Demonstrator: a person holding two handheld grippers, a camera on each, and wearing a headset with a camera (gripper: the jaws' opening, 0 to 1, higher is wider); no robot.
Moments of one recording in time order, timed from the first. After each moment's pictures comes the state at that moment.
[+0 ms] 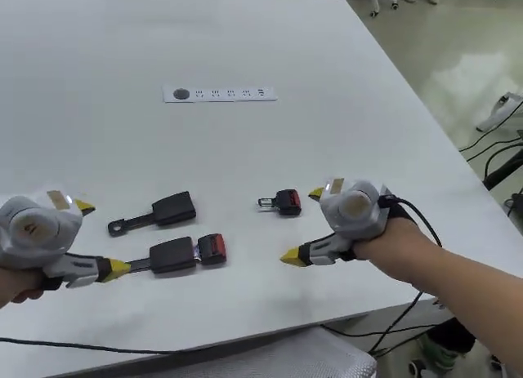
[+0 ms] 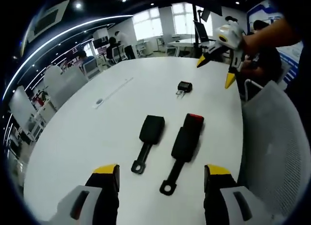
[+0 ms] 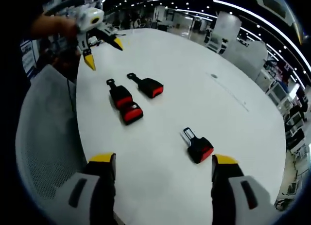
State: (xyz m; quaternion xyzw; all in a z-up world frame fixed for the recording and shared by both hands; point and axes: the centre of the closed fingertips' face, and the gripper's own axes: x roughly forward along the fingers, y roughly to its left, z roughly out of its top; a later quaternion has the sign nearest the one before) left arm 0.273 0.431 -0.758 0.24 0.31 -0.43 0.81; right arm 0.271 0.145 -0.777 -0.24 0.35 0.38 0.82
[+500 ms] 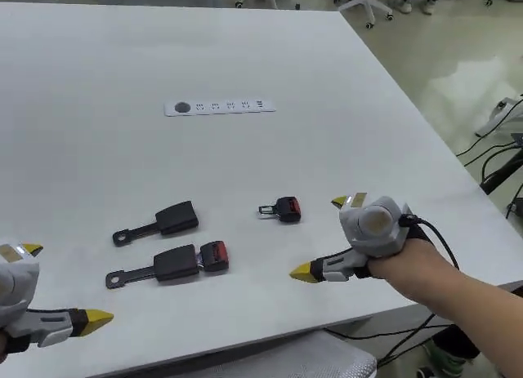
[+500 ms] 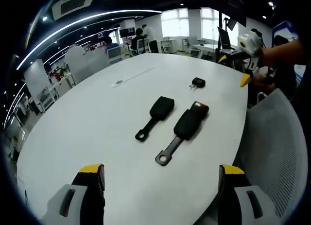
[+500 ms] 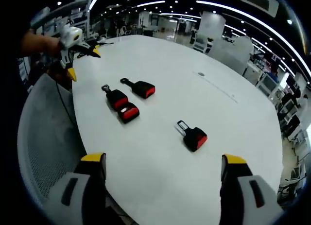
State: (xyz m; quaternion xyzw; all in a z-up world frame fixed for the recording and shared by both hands) left arm 0.237 0.477 -0.769 0.18 0.35 -0.35 0.85; right arm 0.252 0.124 -0.773 -0.22 0.35 0.35 0.84
